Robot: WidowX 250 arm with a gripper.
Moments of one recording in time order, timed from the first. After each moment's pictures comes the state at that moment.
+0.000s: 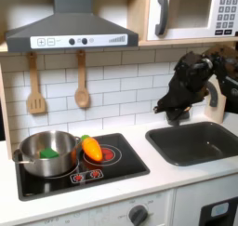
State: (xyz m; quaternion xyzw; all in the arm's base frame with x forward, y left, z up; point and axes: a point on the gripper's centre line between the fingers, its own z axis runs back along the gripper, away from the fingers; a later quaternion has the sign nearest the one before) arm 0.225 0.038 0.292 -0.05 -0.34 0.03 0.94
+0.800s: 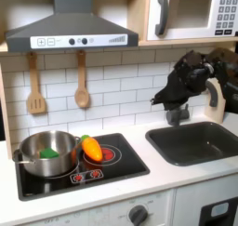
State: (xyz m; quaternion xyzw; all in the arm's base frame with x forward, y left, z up) arm 0.240 0.038 0.304 -0.04 -0.41 0.01 0.91
